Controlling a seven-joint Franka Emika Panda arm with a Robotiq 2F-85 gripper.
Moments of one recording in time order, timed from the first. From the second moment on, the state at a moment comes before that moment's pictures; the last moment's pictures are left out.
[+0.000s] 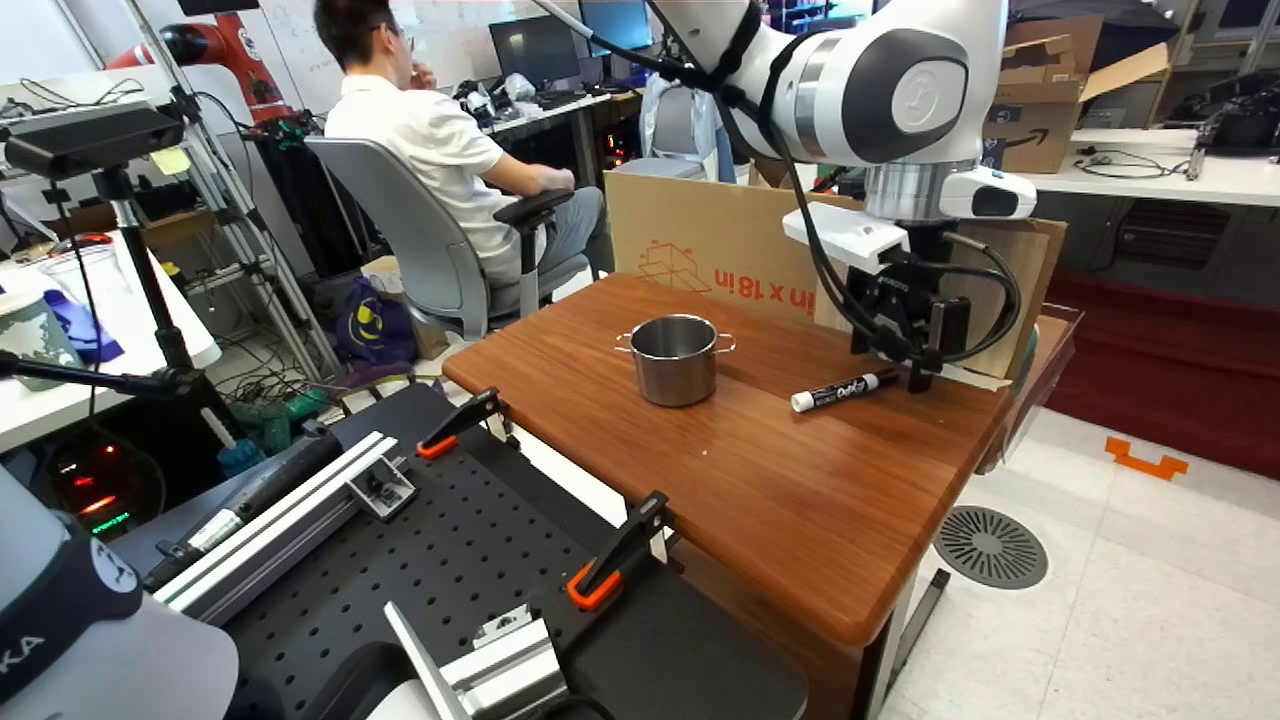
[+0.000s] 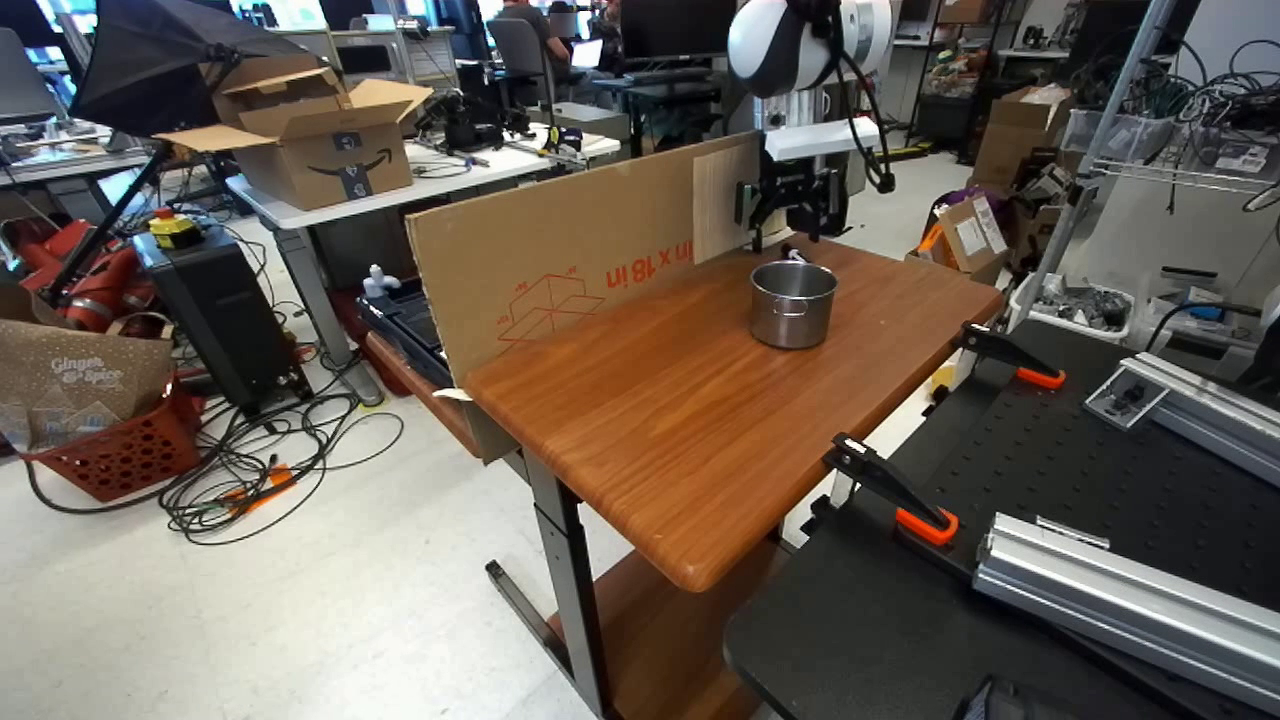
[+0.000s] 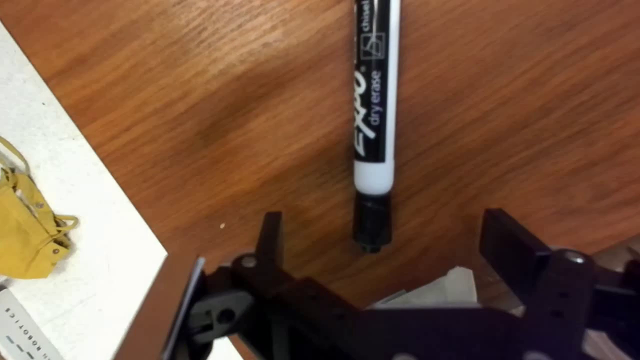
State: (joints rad) arm -0.13 0.84 -0.14 -1.55 0.05 2.30 0.21
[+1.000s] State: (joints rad) arm -0.12 0.44 -0.13 -1.88 0.04 2.26 0.14
